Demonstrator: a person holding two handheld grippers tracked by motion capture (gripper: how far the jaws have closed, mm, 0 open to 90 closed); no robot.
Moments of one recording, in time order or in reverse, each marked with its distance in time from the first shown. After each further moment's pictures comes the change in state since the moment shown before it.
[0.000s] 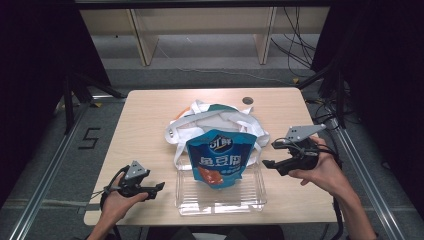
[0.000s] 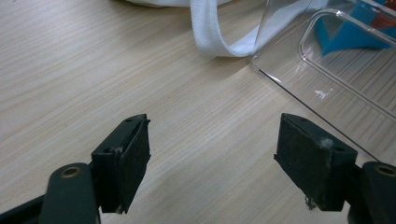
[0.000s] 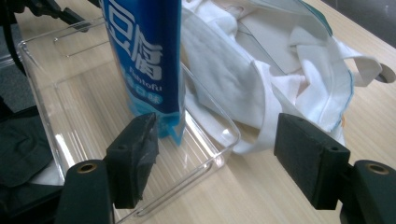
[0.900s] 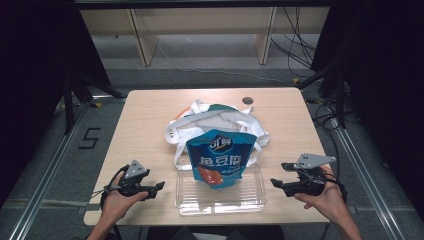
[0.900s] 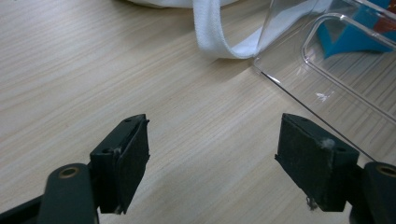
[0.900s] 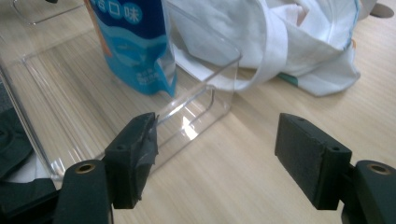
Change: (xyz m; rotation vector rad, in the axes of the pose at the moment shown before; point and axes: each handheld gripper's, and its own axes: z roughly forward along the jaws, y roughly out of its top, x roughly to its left) left arm 0.000 0.001 0.001 -0.005 0.002 -0.021; right arm 0.012 -0.086 0.017 -0.059 -0.068 0.130
